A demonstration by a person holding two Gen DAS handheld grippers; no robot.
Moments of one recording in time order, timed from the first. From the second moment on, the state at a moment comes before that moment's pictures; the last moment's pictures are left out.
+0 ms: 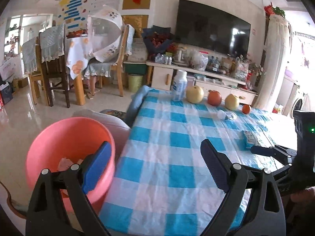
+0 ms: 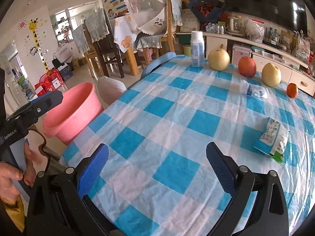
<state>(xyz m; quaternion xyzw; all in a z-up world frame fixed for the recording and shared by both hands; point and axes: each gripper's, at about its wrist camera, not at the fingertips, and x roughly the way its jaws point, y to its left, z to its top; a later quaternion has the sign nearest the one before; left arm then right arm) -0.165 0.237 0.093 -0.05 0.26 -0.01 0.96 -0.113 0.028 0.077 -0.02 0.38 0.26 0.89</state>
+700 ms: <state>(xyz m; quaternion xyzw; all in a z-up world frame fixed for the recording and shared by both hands) -0.117 0.070 0.082 0.01 0.33 -0.16 0.93 -0.067 -0.167 0.100 0.13 0.34 0.09 0.93</state>
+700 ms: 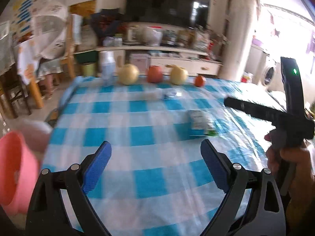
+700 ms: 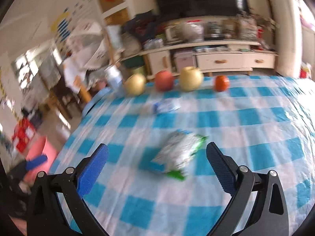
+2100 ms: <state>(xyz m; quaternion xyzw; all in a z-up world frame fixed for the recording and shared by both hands) 0.032 -0.088 -0.004 0.06 0.44 -0.20 0.87 0.056 -0.231 0.052 0.16 0.38 0.11 0.90</state>
